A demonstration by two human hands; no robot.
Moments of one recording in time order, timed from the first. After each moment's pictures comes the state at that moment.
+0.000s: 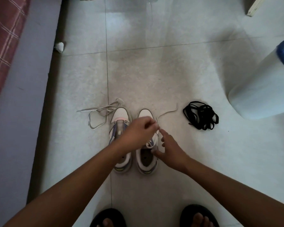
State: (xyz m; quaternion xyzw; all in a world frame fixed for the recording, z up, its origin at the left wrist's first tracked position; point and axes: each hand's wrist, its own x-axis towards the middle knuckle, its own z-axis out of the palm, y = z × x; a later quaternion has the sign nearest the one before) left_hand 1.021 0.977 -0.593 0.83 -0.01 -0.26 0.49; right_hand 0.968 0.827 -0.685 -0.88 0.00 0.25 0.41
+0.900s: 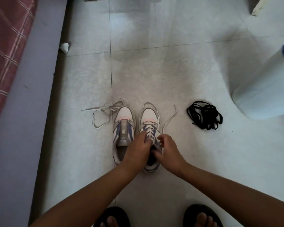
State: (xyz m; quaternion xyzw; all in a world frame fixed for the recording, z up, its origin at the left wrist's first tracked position) left_hand 0.972 0.987 -0.677 0.96 -0.16 -0.11 0.22; right_hand 0.957 0.848 -0.689 -0.88 0.04 0.20 0.42
